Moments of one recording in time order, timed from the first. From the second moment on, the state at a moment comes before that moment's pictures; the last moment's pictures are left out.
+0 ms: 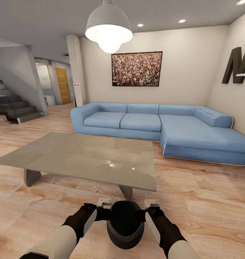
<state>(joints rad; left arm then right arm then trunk) -0.69 -0.14 -0.11 -0.36 0.04 0.47 -0.11 -0.54 0.17 0.11 -0.66 -0.12 0.59 -0.20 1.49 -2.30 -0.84</state>
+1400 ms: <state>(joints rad) -0.68 -0.14 -0.11 -0.37 0.04 0.47 -0.11 -0.54 0.17 0.12 -0.66 -0.12 0.59 -0.20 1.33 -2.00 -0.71</state>
